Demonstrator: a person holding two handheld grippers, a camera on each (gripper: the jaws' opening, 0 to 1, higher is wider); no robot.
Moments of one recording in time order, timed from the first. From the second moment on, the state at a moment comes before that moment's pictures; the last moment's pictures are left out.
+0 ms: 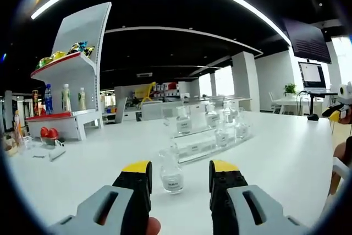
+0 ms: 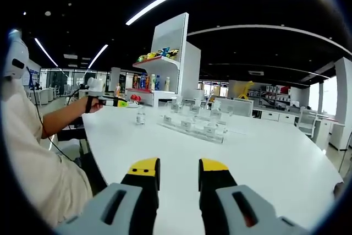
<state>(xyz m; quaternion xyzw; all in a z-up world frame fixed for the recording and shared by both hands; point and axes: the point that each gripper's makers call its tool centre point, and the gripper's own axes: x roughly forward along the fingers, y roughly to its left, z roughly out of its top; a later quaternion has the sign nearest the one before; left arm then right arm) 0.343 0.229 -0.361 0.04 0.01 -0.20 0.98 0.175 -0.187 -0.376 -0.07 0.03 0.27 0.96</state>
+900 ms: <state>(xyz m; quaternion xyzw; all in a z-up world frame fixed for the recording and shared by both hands) 0.368 0.221 -0.368 0.04 0.02 -0.20 0.98 0.177 -0.188 -0.374 -0.07 0.03 0.27 0.96</state>
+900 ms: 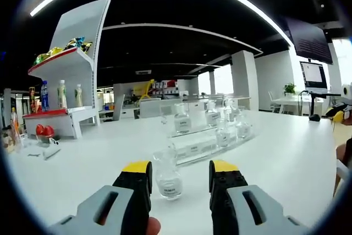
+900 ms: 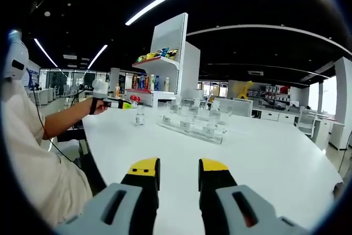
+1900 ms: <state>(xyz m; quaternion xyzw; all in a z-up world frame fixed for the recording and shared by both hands) 0.415 0.224 -0.401 0.04 0.06 -0.18 0.98 0.182 -0.176 -0.374 -0.08 0.05 0.27 0.96</state>
